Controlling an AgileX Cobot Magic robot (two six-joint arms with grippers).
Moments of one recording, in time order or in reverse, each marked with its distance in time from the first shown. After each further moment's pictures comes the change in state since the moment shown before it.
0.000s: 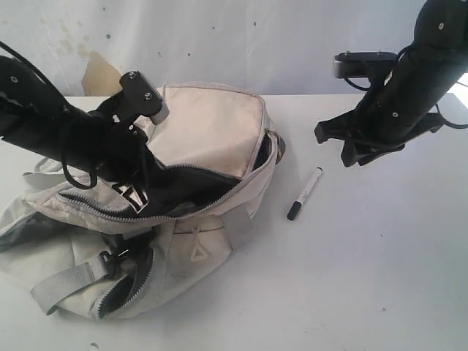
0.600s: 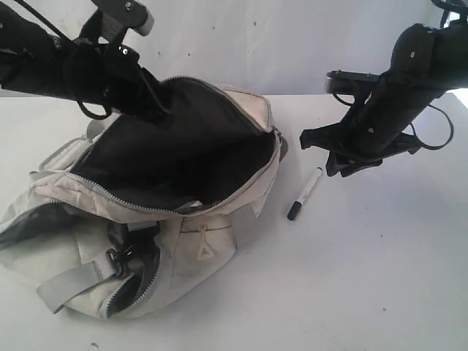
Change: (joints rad) left arm 0.008 -0.017 -0.138 -0.002 -0.223 -0.197; right arm 0.000 0.107 0.002 0.070 -0.111 0.083
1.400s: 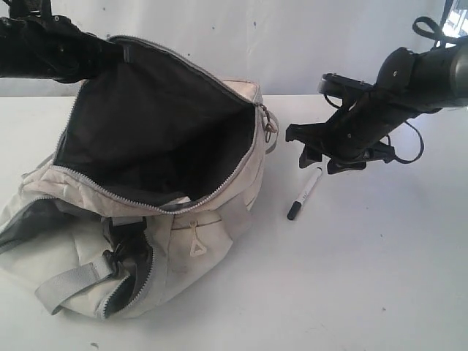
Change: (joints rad) left arm 0.152 0.000 0.000 -0.149 -0.144 -0.291; right arm 0.006 0.097 0.000 0.156 -0.198 -0.014
